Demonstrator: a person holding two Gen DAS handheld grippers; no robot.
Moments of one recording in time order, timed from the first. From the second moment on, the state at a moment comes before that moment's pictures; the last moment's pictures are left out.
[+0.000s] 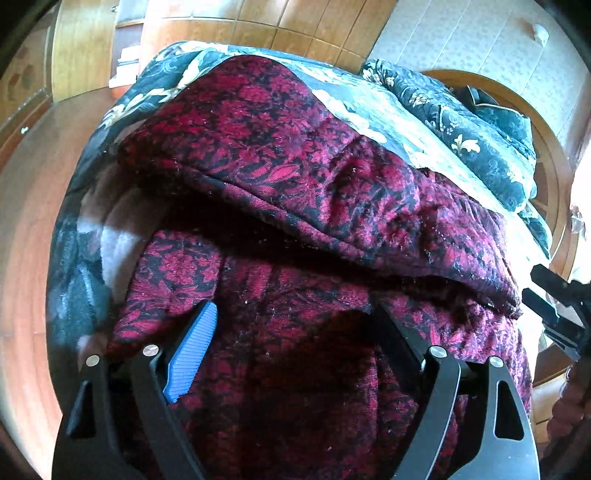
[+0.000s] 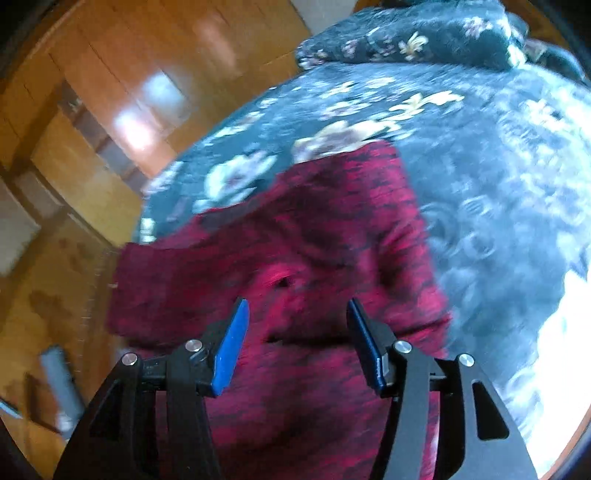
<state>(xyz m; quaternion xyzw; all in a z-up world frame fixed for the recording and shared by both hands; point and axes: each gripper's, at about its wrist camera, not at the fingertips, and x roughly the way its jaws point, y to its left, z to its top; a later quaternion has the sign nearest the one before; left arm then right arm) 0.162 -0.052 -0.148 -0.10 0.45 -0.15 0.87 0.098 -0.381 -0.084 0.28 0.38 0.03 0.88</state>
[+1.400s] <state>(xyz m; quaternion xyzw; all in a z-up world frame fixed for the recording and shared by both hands) 0.240 0.053 -0.137 -0.43 0.45 -0.18 0.76 0.158 -0.388 -0.089 0.23 0.43 -0.04 0.87</state>
